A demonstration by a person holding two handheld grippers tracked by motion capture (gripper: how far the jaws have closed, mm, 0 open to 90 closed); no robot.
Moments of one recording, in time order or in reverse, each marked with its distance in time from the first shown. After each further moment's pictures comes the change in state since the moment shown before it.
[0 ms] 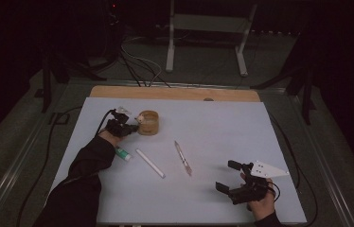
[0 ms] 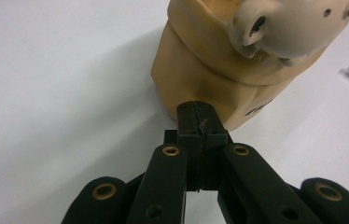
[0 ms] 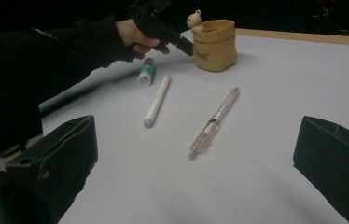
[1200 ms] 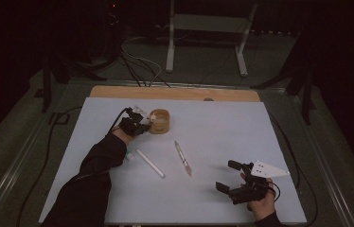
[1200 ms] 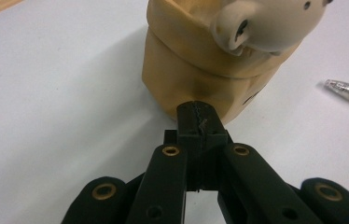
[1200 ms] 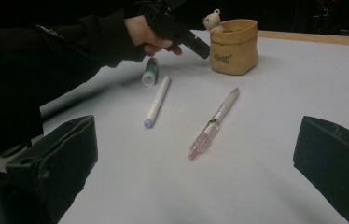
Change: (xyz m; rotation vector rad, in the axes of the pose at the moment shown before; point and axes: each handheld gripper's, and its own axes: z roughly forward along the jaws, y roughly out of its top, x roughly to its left) left arm -0.030 0.025 0.020 0.036 0.010 0.091; right arm -0.001 0.000 -0.001 -0.002 0.002 0.003
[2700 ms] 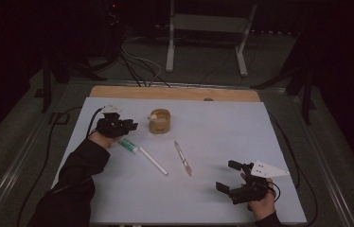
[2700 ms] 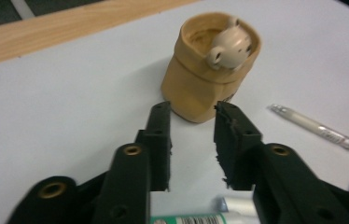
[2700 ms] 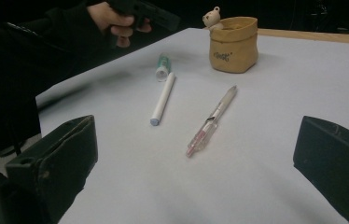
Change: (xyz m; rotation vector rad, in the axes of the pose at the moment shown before) left arm 0.015 -0.031 -0.080 -0.239 -0.055 -0.110; right arm 0.000 -0.001 0.000 0.008 -0.008 -0.002
